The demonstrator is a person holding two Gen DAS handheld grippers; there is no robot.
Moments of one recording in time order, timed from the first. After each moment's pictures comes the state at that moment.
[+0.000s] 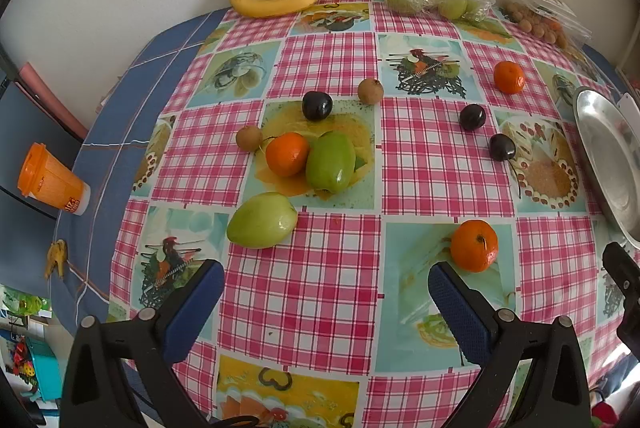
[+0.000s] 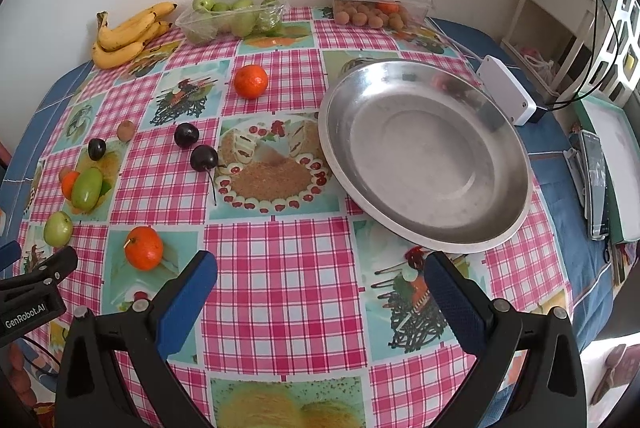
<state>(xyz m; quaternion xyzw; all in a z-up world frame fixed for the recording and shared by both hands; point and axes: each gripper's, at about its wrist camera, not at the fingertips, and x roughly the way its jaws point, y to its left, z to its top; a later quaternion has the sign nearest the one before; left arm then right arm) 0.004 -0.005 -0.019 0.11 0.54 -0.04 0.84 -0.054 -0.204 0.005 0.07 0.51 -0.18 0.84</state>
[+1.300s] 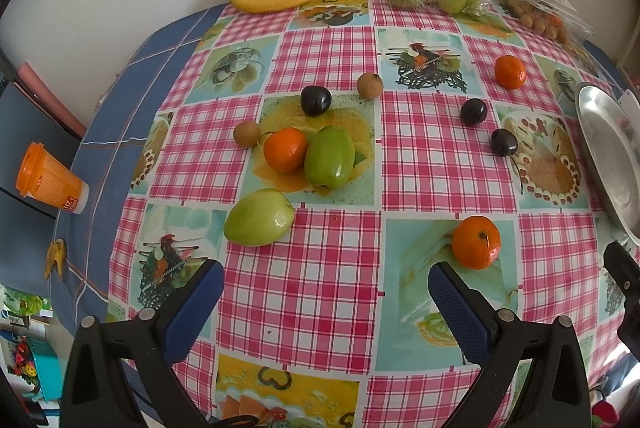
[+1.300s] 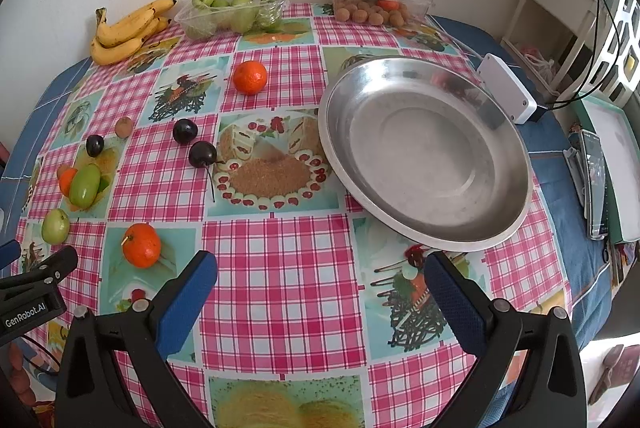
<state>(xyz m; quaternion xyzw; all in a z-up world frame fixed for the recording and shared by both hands) 0.005 -0.003 -0.023 0.11 0.55 -0.04 0.83 -0.054 -0.203 0.003 0.07 0.52 -0.18 0.83</state>
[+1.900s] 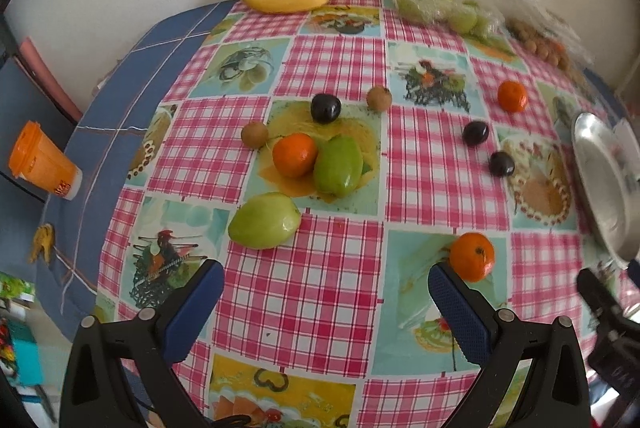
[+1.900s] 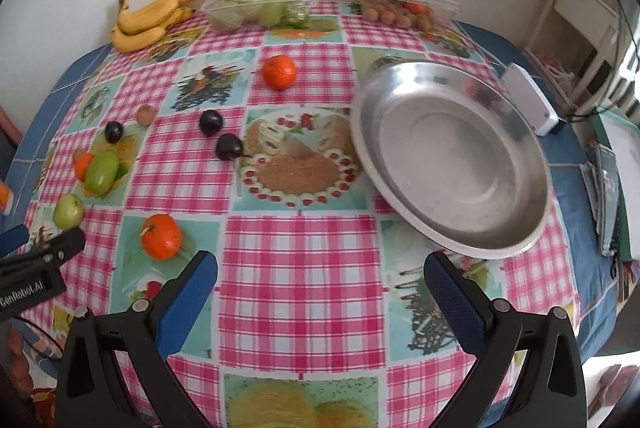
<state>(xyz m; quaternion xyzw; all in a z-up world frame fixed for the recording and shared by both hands) 0.012 0.015 -0.013 0.05 0.54 -0.05 0.84 -0.046 -0.188 0.000 0.06 0.52 -0.14 0.84</state>
